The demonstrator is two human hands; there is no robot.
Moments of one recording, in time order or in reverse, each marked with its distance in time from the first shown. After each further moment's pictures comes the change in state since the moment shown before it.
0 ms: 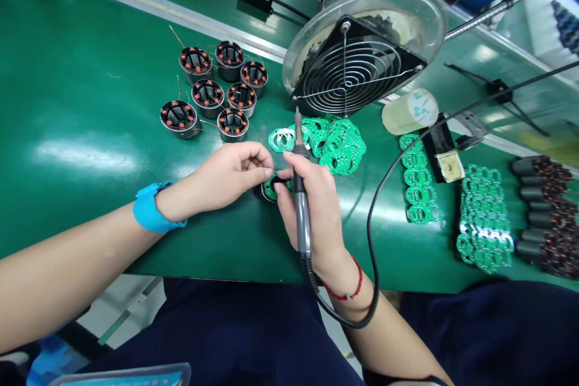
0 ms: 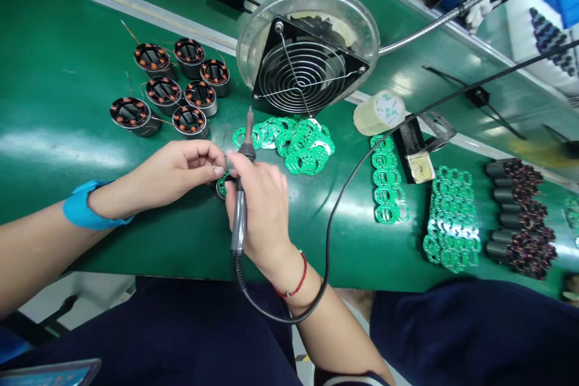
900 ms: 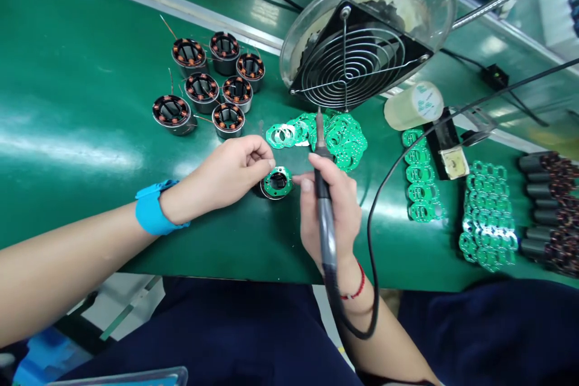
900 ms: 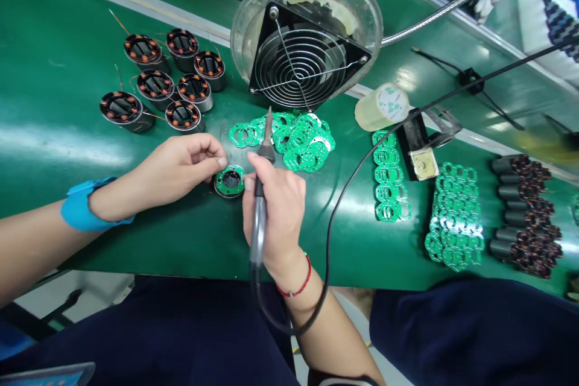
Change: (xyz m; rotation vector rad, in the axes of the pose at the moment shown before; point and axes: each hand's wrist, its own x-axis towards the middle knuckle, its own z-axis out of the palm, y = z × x) left_hand 0.004 -0.003 0.010 0.137 0.089 0.003; right_hand -0.012 0.009 -0.002 -0.056 0.233 0.021
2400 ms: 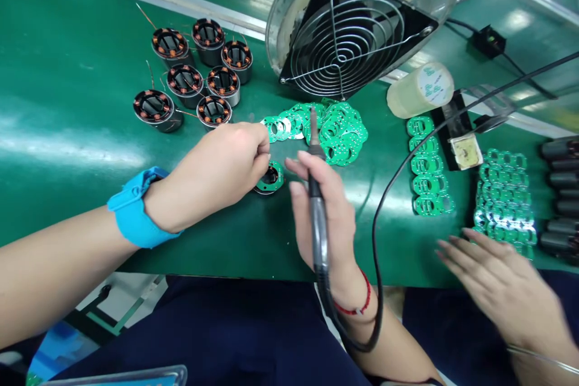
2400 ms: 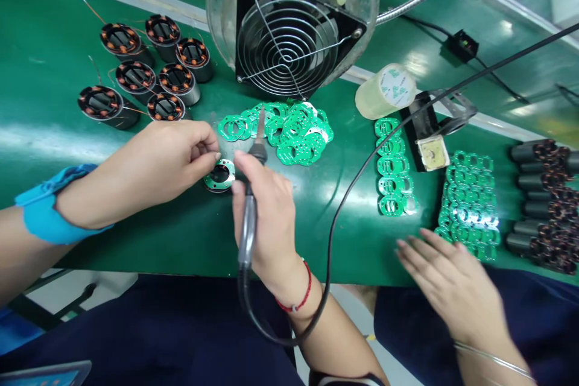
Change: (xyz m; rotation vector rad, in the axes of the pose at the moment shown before) left_hand 0.003 0.037 0.003 0.784 0.018 0.107; right_hand -0.008 -0.002 -0.009 0.246 -0.110 0.149
